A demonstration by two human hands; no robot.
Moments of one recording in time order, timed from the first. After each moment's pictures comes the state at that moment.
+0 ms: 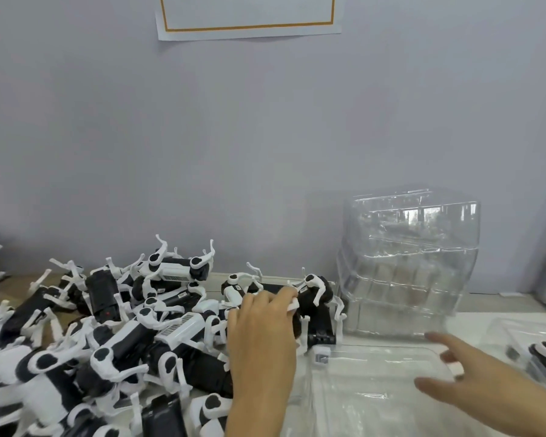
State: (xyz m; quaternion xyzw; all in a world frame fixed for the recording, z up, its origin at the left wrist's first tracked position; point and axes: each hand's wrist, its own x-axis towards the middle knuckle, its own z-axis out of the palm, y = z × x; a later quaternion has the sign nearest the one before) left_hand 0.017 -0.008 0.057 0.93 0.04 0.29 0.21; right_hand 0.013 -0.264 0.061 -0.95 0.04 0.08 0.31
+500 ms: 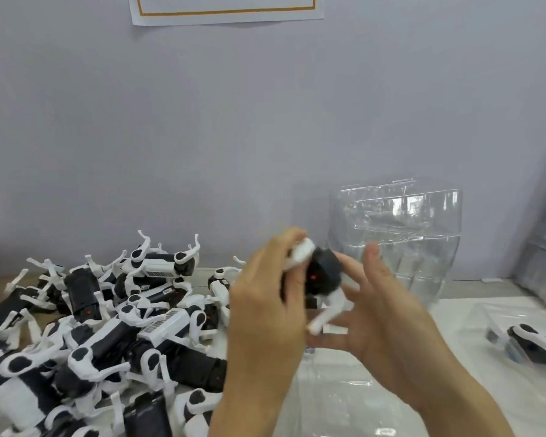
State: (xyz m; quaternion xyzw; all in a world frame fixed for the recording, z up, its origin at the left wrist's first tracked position) left_hand -0.008 -0.031 0.105 0.76 -0.14 0.48 0.42; right_hand 0.003 -0.168 0.106 -0.57 -0.17 0.14 0.79
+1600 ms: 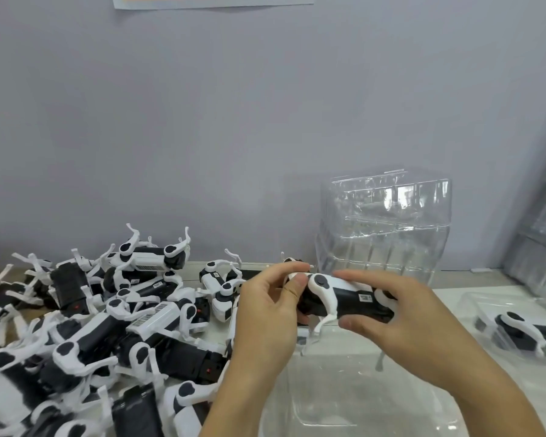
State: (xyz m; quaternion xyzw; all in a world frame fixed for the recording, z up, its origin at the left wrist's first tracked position) left_hand 0.016 -0.037 0.072 0.68 -0.04 0.17 0.71; right_hand 0.011 -0.215 0.089 -0.88 -0.17 -0.09 0.43
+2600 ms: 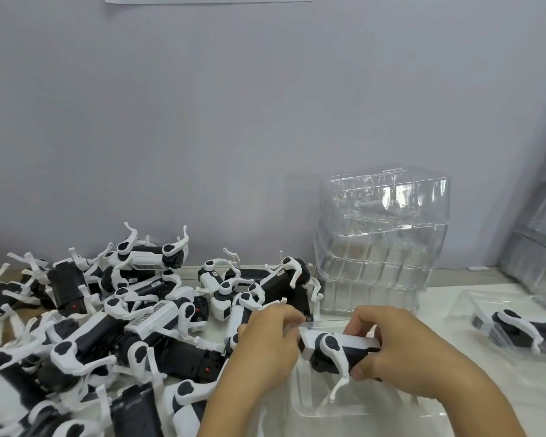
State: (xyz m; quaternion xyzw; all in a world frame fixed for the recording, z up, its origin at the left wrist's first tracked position) left_hand 0.027 -0.023 0.028 0.92 0.00 -0.02 0.39; right_hand 0.016 -0.219 0.068 -0.94 -0.06 0.11 0.31
